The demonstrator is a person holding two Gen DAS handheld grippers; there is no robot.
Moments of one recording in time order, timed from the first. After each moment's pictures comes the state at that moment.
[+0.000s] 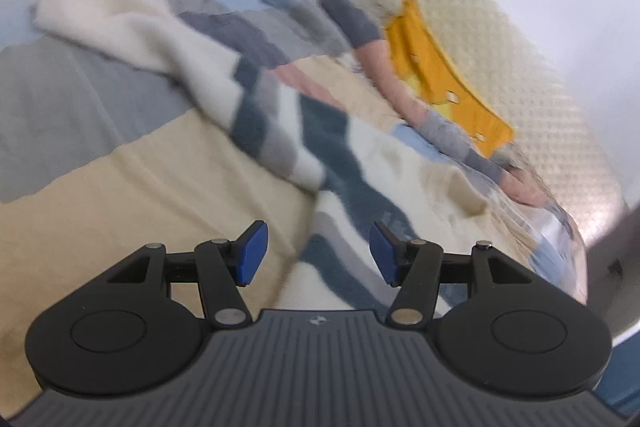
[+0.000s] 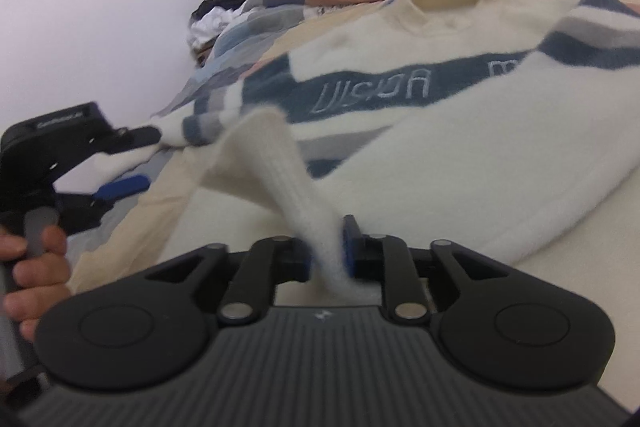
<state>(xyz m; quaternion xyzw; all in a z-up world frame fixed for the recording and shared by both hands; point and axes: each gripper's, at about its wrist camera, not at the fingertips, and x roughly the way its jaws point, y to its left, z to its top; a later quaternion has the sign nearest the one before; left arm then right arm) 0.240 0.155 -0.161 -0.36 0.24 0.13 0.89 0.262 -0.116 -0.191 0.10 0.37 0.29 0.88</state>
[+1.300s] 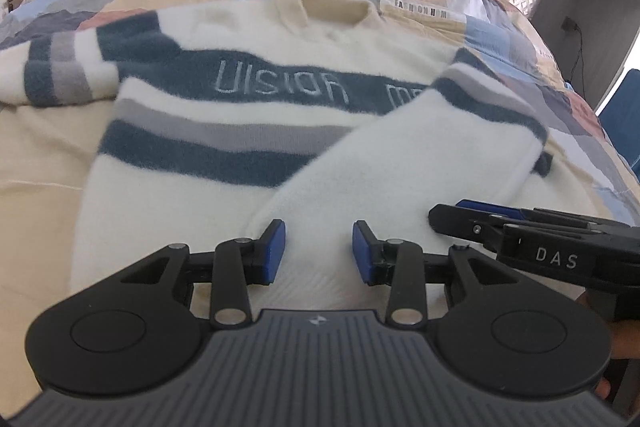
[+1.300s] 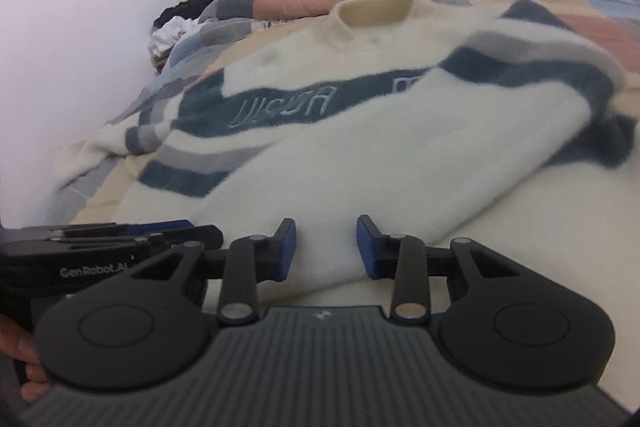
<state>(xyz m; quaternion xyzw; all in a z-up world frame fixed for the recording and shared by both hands) 0.290 0.015 -0.205 -0.12 0.38 -0.05 0.92 0.283 -0.171 -0.202 0.08 0.36 0.23 0.90</state>
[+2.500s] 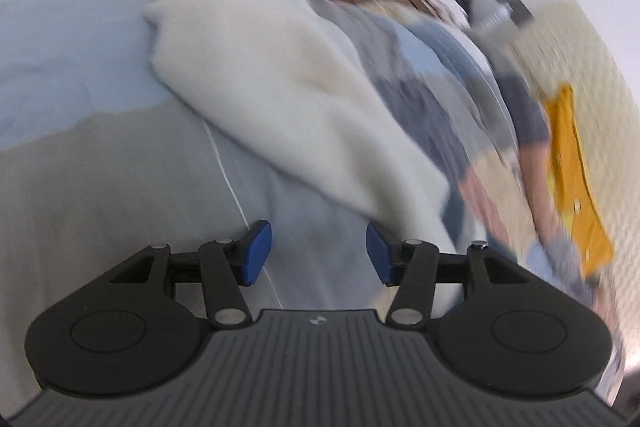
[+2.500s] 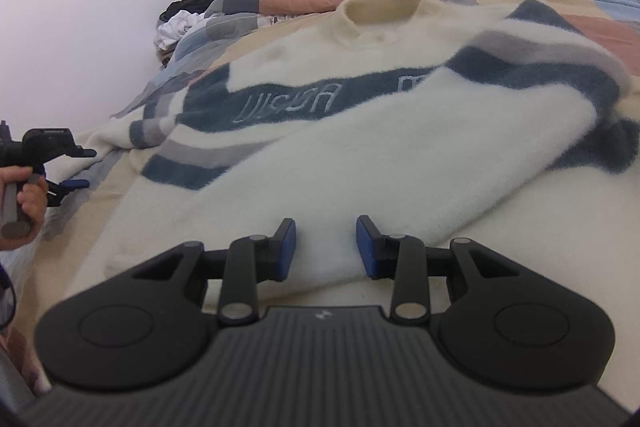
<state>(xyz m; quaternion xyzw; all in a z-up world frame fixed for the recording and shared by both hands) 0.284 0.379 -0.210 -0.46 0.25 0.31 0.79 0.282 -0.175 -0.201 0.07 0.36 0.24 0.90</state>
